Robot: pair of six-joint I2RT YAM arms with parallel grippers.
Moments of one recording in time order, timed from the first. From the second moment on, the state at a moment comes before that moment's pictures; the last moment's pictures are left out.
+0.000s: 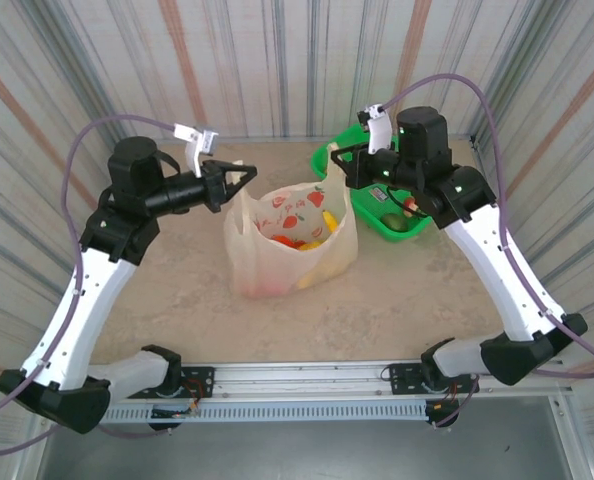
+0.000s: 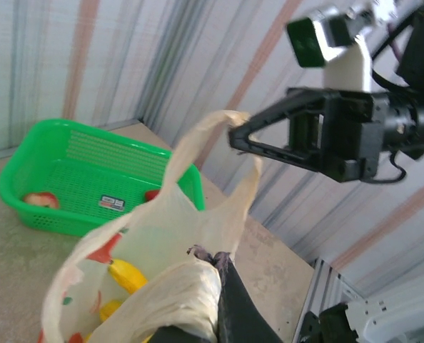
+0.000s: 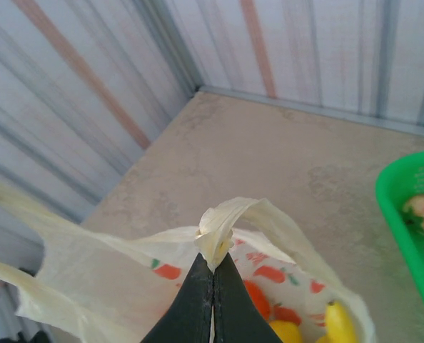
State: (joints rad) left arm -0.38 1.11 1.37 -0.45 0.70 -0.30; right arm 0.51 1.36 1.68 -0.73 -0.32 0.28
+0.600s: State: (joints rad) left arm -0.41 0.92 1.05 -0.19 0.60 -0.13; right arm 0.50 1.37 1.68 -0.74 -0.48 0.28
